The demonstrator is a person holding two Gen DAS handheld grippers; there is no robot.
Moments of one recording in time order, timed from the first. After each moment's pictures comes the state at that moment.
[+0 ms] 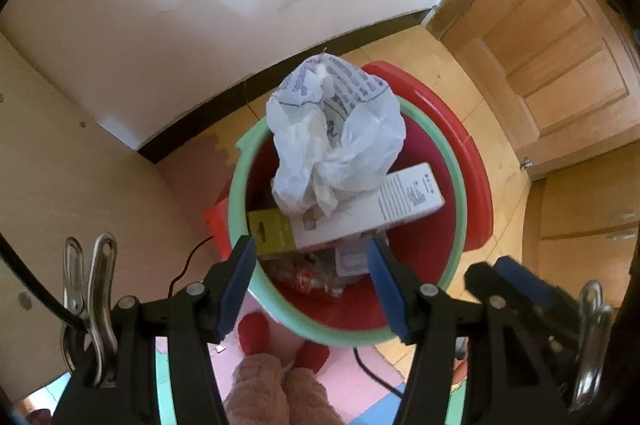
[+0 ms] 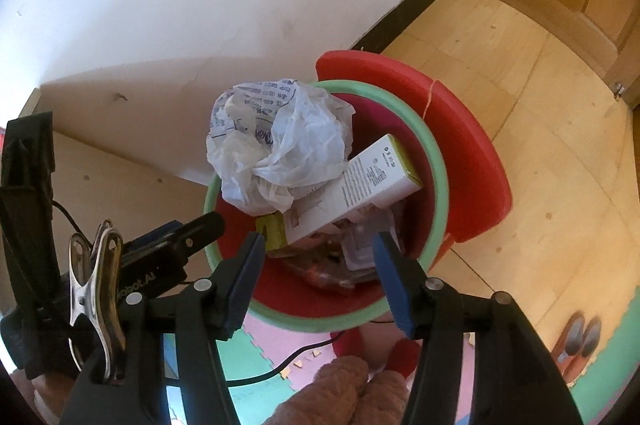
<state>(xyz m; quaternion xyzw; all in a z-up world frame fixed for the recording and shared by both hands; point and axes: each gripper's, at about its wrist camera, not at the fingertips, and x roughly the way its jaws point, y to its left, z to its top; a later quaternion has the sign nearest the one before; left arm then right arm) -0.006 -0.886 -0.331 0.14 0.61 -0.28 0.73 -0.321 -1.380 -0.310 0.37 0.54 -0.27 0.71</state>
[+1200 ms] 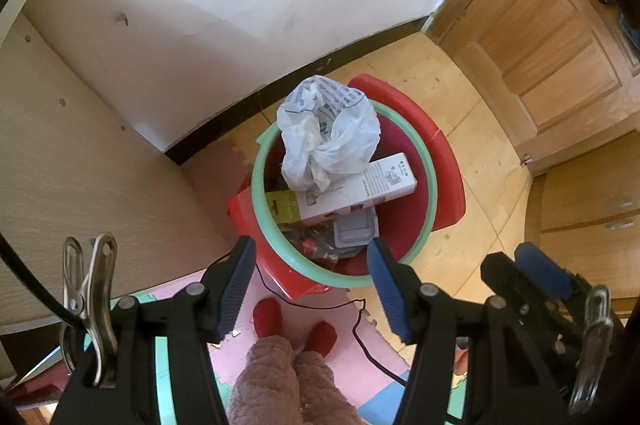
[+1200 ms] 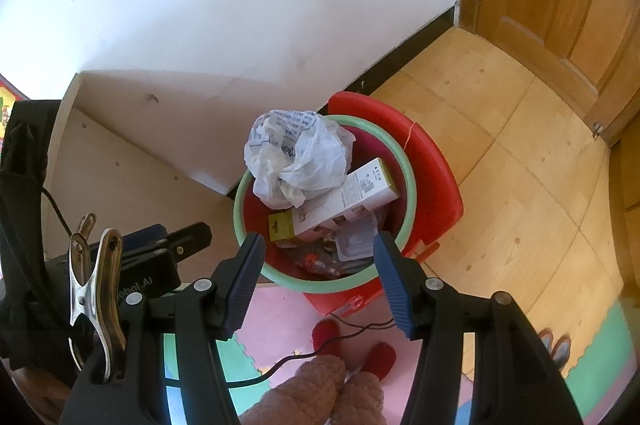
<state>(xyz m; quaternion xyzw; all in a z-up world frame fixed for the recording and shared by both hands) -0.045 -0.865 -0.254 0.16 0.60 -0.27 0.74 -0.338 -1.350 -0.219 0.31 0.53 -0.27 0.74</state>
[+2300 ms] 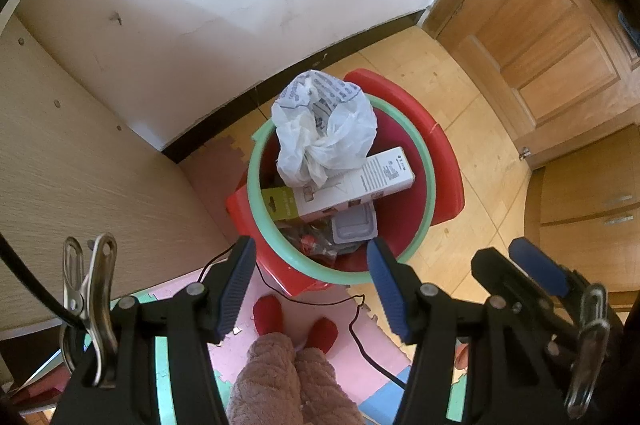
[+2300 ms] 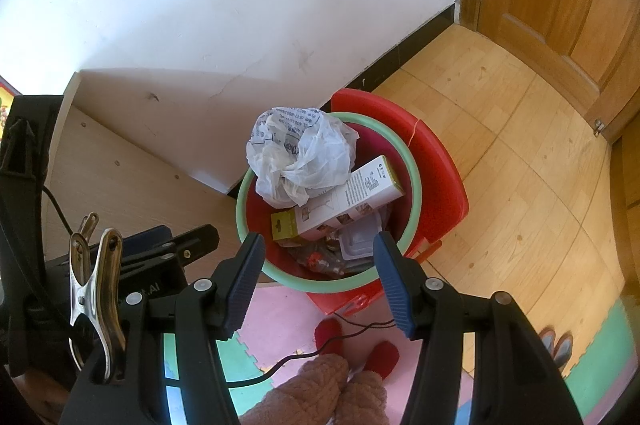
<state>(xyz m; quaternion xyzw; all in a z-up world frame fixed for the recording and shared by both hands) -0.045 -0.869 -0.256 0.16 0.60 -0.27 0.73 -0.334 -1.348 -0.221 0.30 0.53 -0.27 0.74</state>
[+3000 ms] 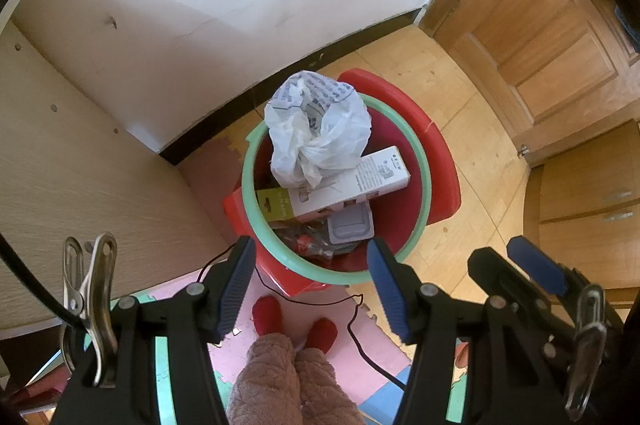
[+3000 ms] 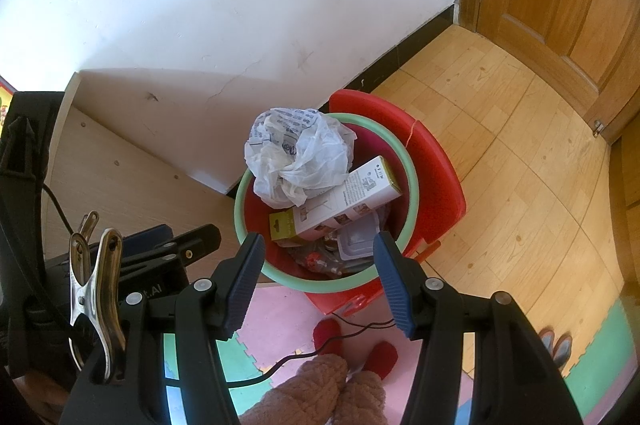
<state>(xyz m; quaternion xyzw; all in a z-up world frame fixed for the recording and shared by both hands) -0.050 -0.875 -0.256 0.16 0.60 -0.27 0.73 -0.334 -1.348 -0.221 0.30 0.53 -0.27 0.74</state>
